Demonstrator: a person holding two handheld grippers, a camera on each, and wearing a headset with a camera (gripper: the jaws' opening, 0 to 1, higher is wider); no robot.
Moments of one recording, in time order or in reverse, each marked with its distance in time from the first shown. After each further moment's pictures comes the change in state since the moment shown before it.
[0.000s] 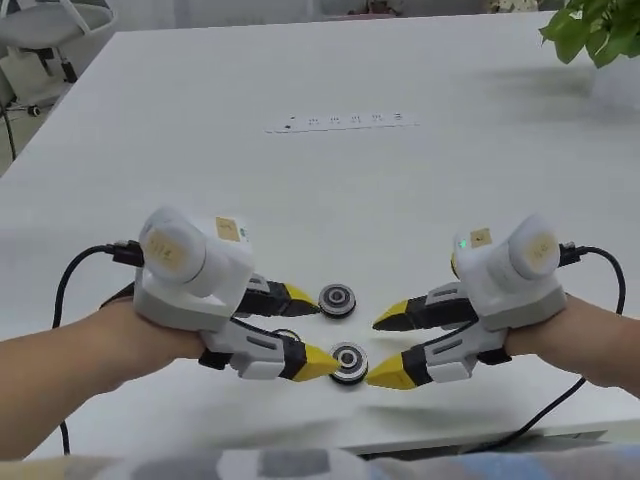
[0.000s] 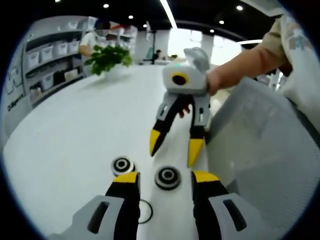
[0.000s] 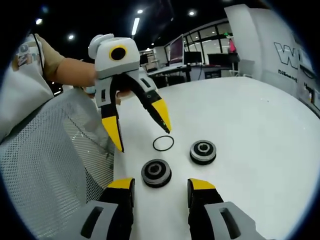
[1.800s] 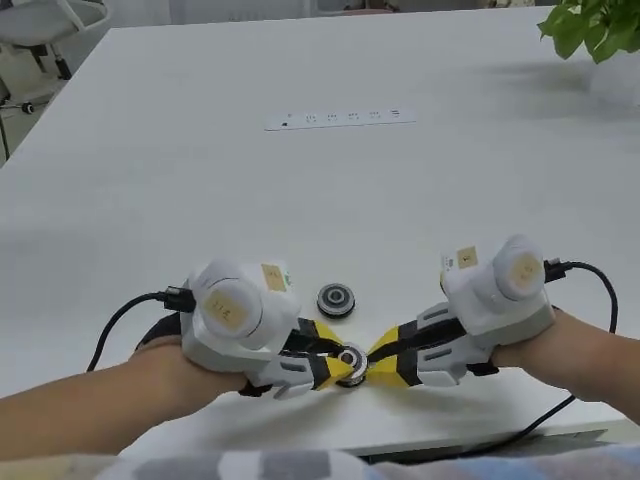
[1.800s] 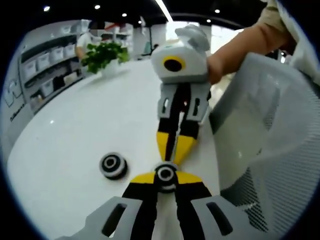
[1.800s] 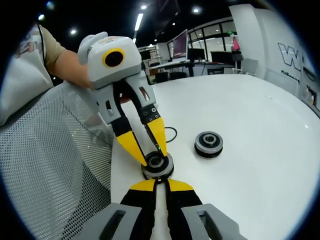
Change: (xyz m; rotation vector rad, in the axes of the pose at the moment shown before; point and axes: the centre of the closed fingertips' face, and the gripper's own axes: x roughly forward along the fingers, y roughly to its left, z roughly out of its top) left arm 0.033 -0.005 -0.020 0.079 0.044 0.061; right arm 0.009 0.002 -0.016 0.004 0.024 0.000
